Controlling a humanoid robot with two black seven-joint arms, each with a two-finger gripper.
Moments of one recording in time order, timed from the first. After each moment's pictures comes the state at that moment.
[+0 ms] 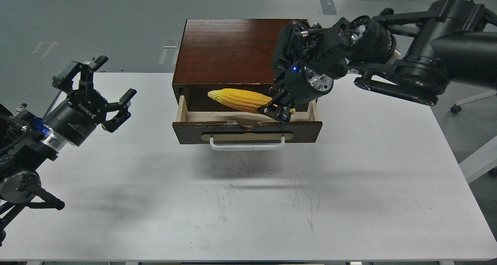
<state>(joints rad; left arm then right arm) -0.35 0.72 -0.85 -1.21 0.28 -0.49 -0.49 1.70 -0.25 -0.41 1.08 -1.71 0.32 0.49</state>
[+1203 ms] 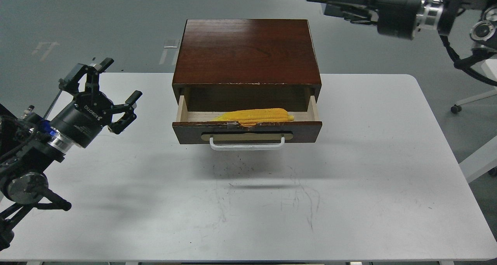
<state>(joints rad) -0.35 0.69 -0.85 -1.21 0.28 -0.49 -0.49 1.45 -0.80 -0.09 1.16 -0.54 0.30 0.49</state>
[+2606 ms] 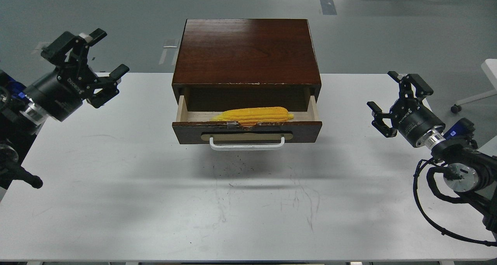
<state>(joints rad) -0.53 0.85 -0.86 -1.30 0.61 -0.49 -0.49 0.63 -0.63 0.38 0.94 -0.02 0.33 0.49</state>
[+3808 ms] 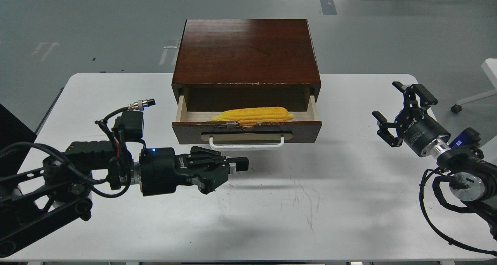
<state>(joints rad) -0.49 0.71 -0.59 -1.74 1.67 -0.25 -0.49 0.59 -0.65 0.38 0.94 -0.03 0.33 0.49</state>
